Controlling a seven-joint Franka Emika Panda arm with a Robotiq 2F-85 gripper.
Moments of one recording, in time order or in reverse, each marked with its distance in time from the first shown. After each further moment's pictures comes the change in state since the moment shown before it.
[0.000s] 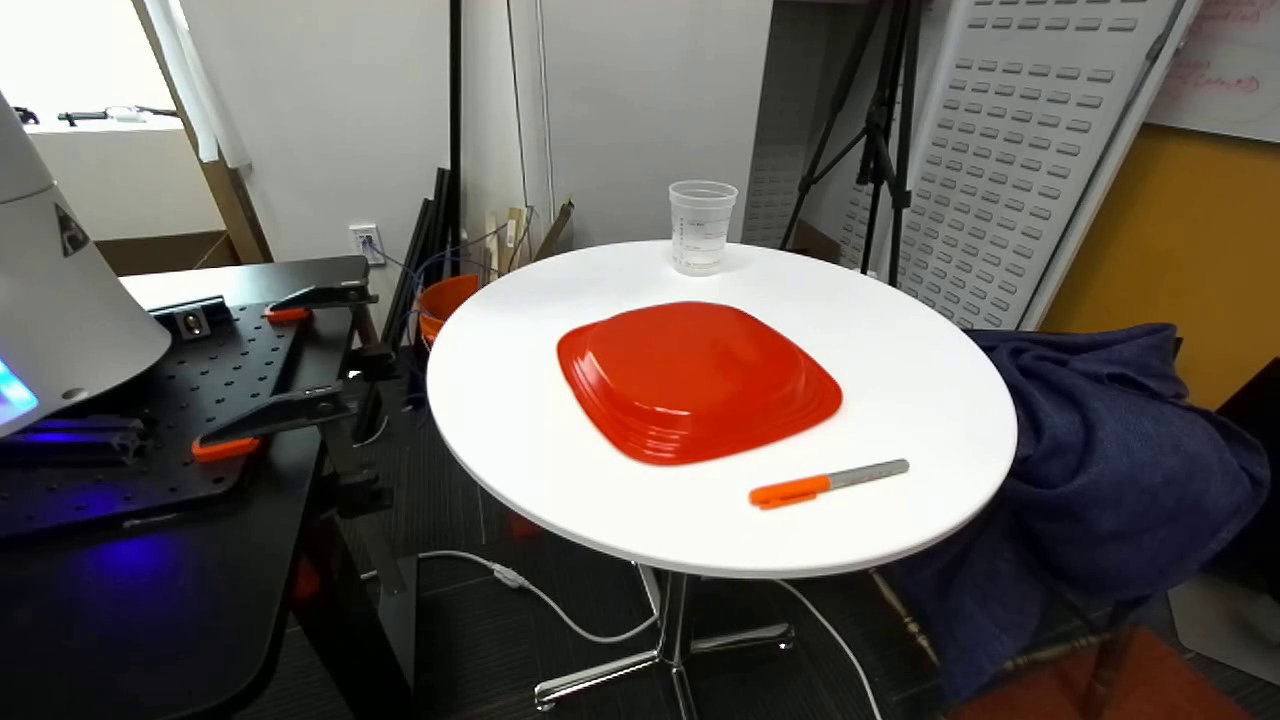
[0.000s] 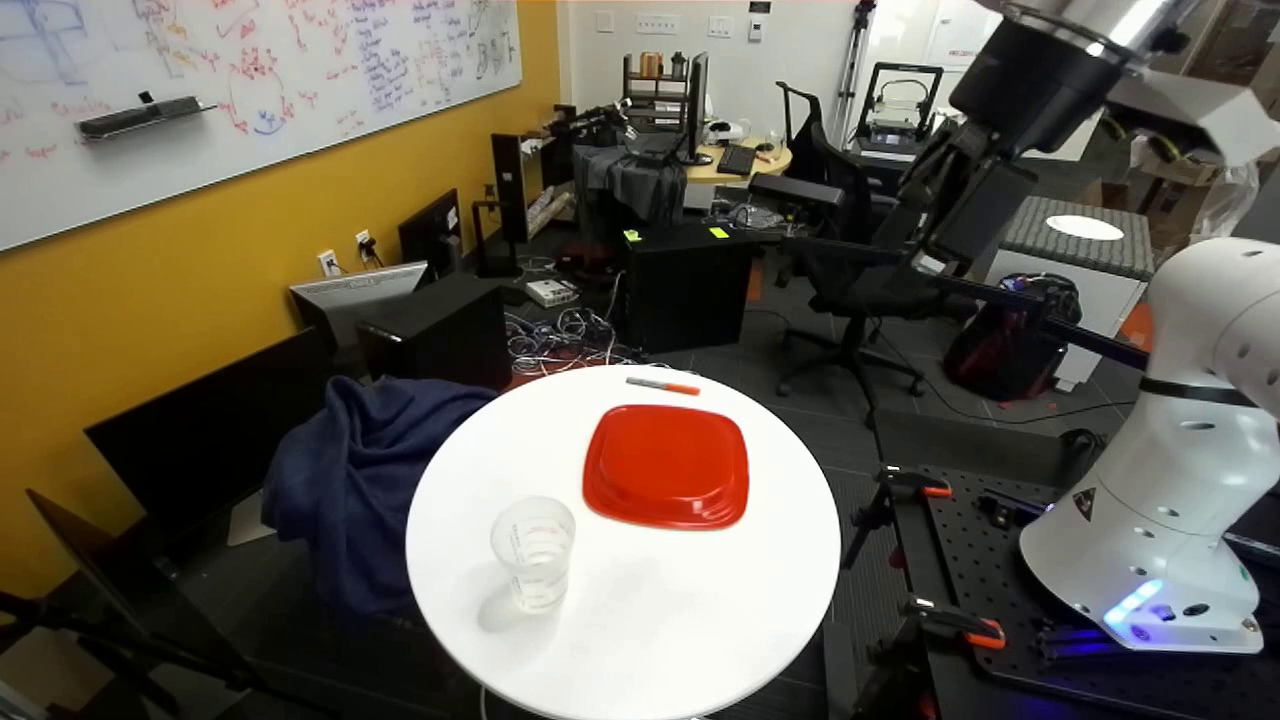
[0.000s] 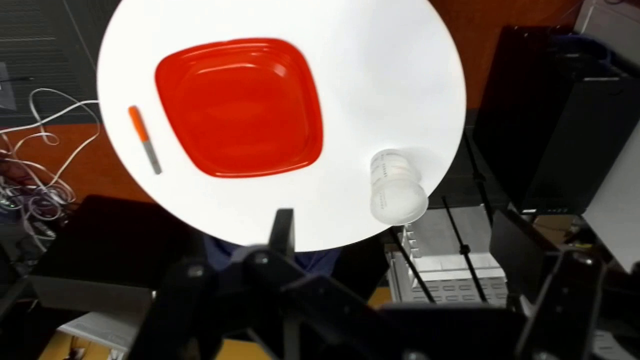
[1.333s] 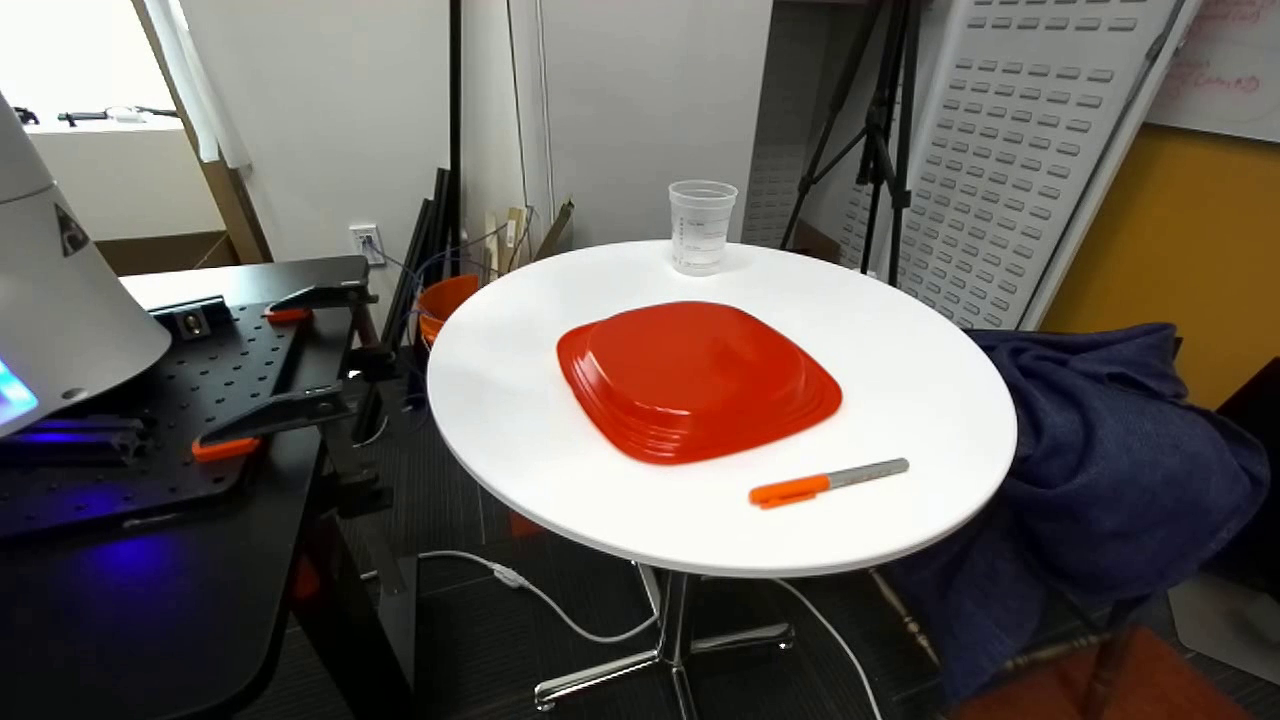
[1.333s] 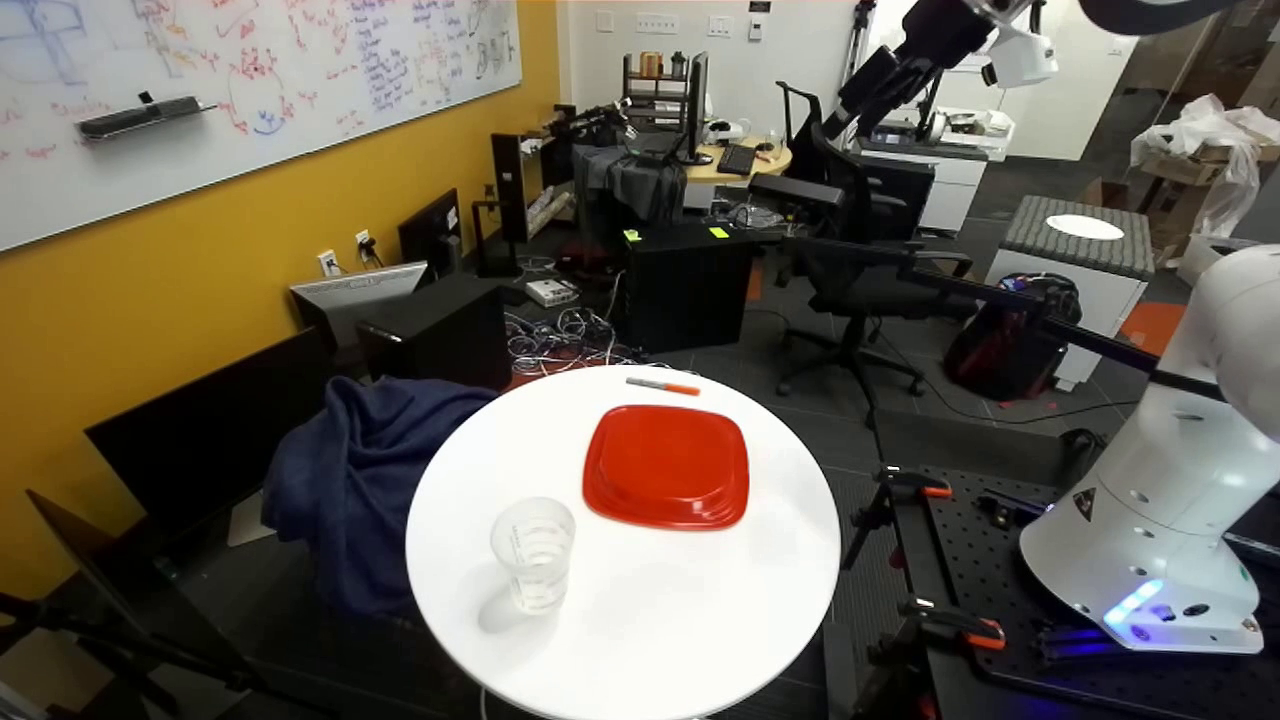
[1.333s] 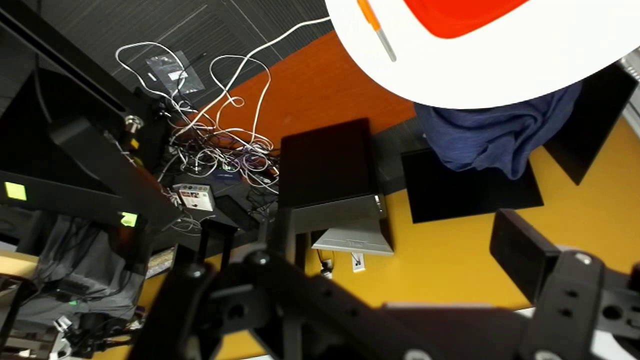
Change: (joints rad) arm -0.422 0.070 -0.317 0.017 -0.264 0.311 -0.025
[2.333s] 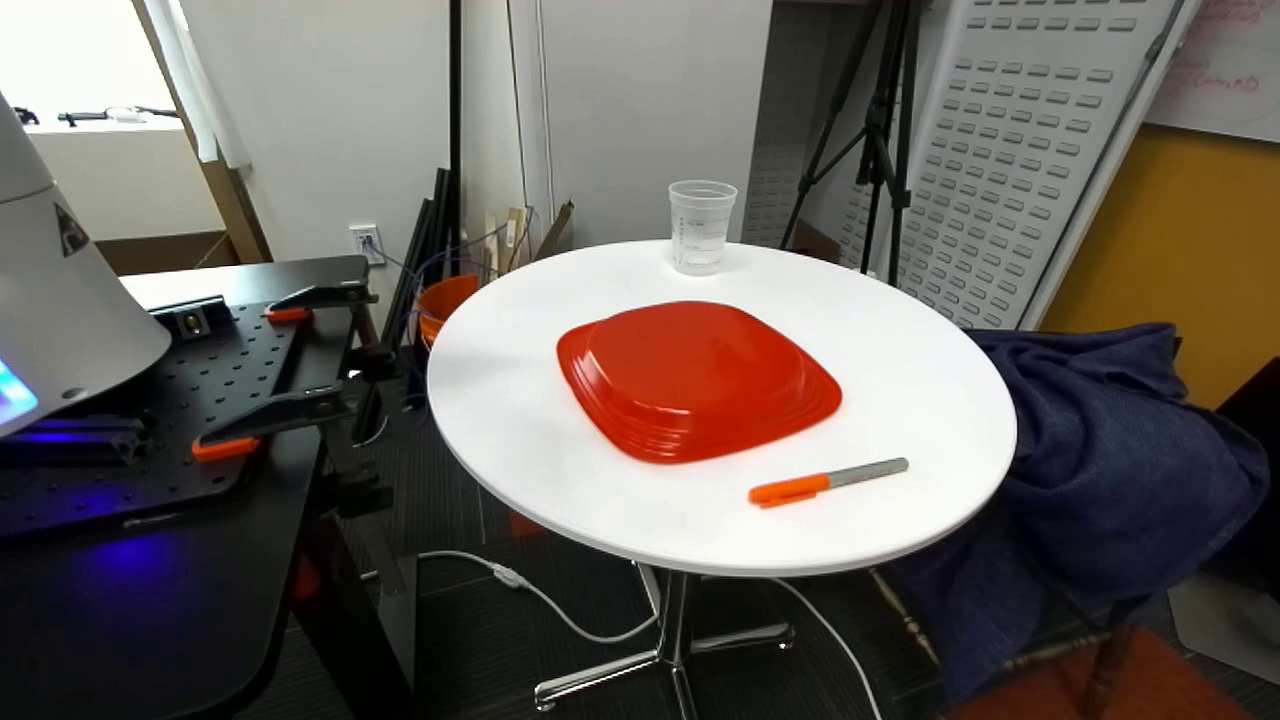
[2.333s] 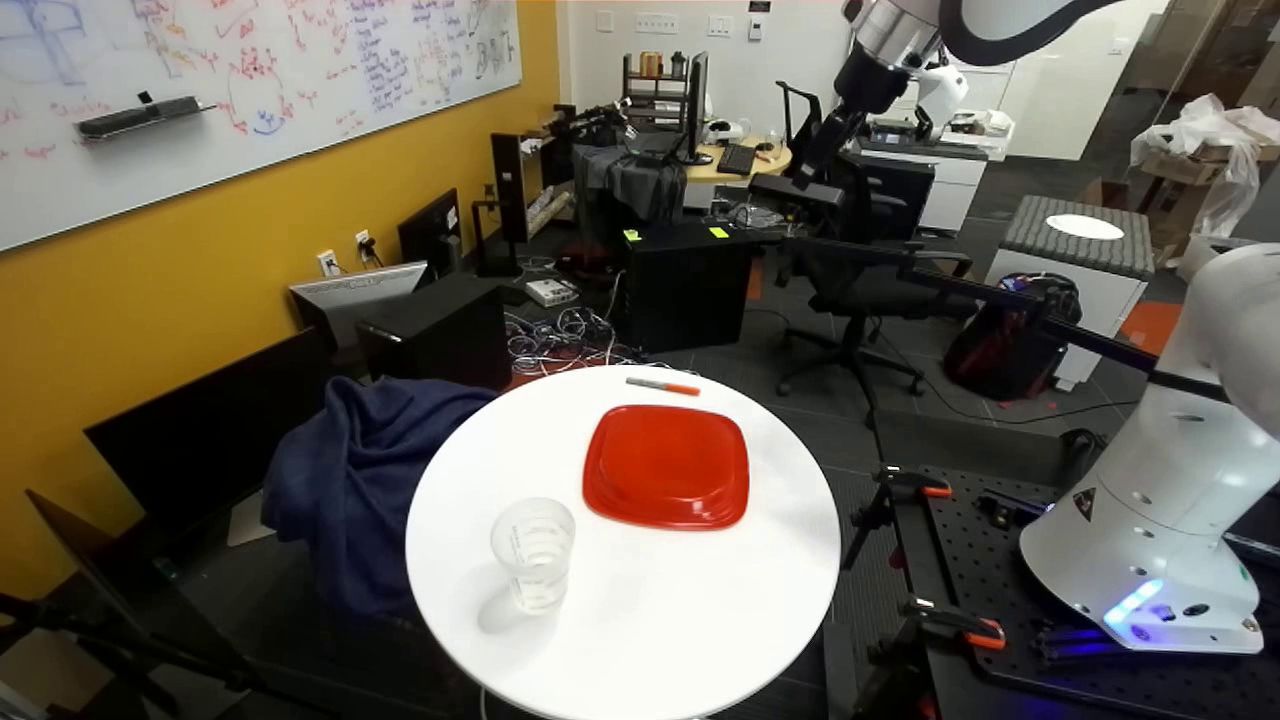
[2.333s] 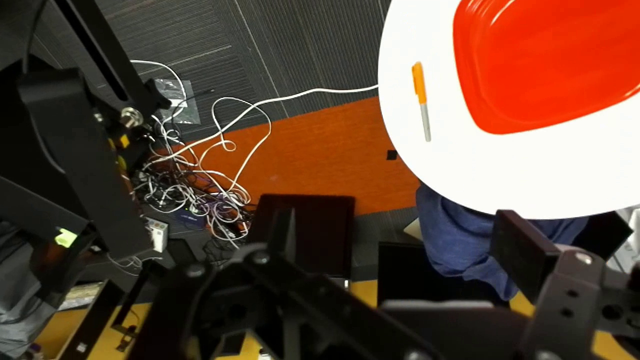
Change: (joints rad) arm 0.051 0.338 -0.146 0.145 -0.001 0.010 -0.365
